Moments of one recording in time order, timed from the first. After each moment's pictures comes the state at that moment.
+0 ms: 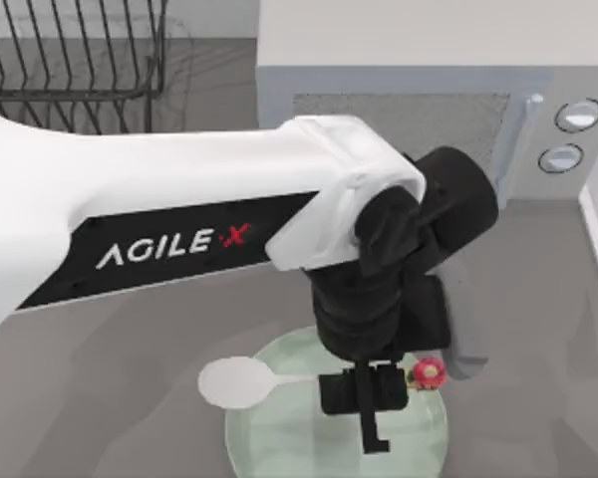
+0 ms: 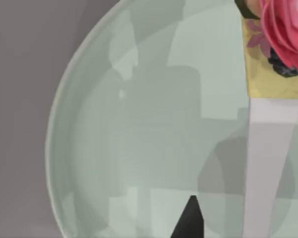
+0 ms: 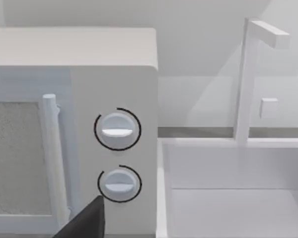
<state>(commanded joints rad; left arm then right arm) -0.97 1.94 1.45 -0.99 -0.01 0.57 0.00 0.00 0.00 0.00 0.00 0.00</state>
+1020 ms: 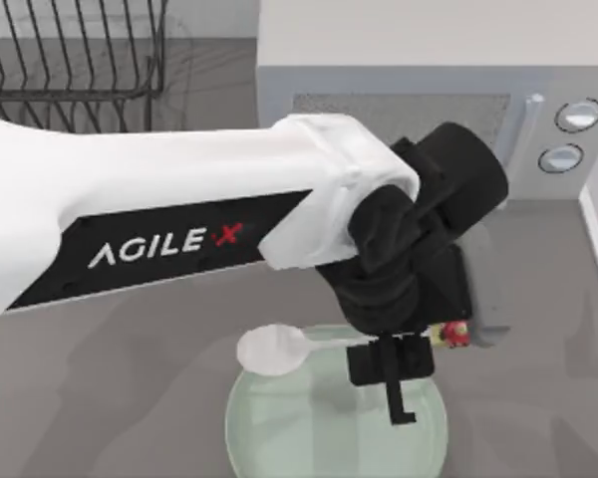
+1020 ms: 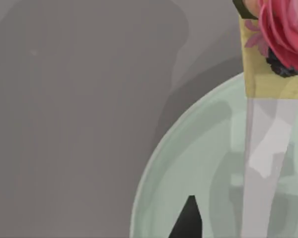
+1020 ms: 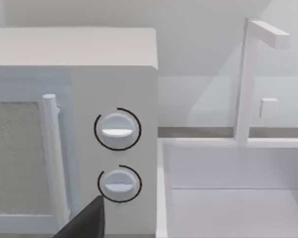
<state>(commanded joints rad) -0.96 1.93 1.43 -0.82 -0.04 0.57 0.00 0.00 0.00 0.00 0.00 0.00</state>
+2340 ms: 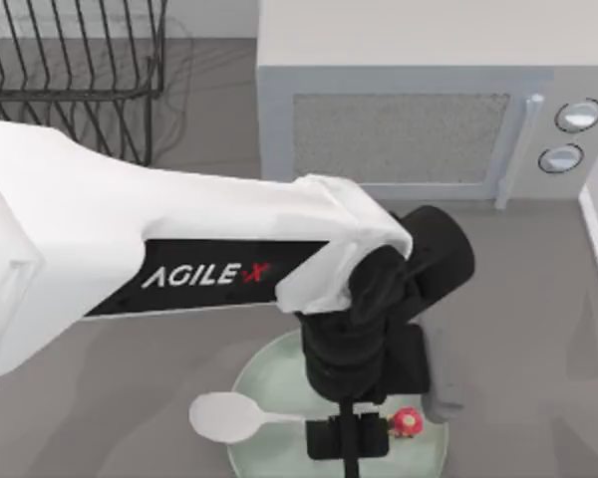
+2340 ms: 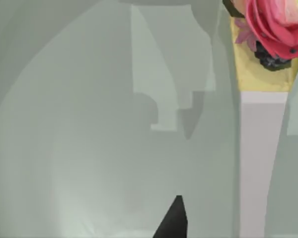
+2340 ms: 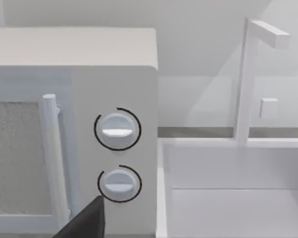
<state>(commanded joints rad) -0.97 2.00 1.33 -0.88 0.02 0.59 0.00 0.00 0.00 0.00 0.00 0.00</state>
